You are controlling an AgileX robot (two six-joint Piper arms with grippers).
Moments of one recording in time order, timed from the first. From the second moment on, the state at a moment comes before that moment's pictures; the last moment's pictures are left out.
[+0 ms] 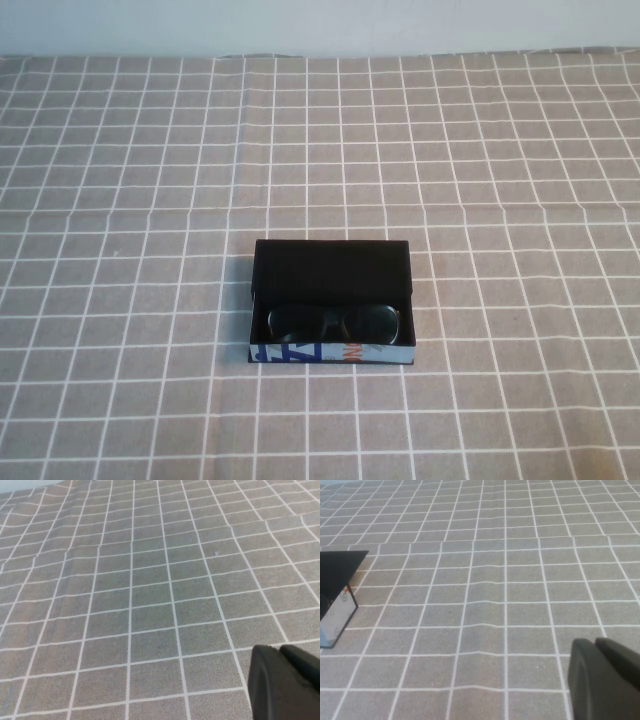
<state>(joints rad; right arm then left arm) 0.10 -0.01 0.03 0.09 0.31 0.04 -0.06 -0.02 0.02 0.03 0.37 0.08</state>
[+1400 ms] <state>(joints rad) 0.10 0.99 -0.79 0.52 0.91 -0.27 -0.06 -0.02 0.02 0.03 0.37 0.08</state>
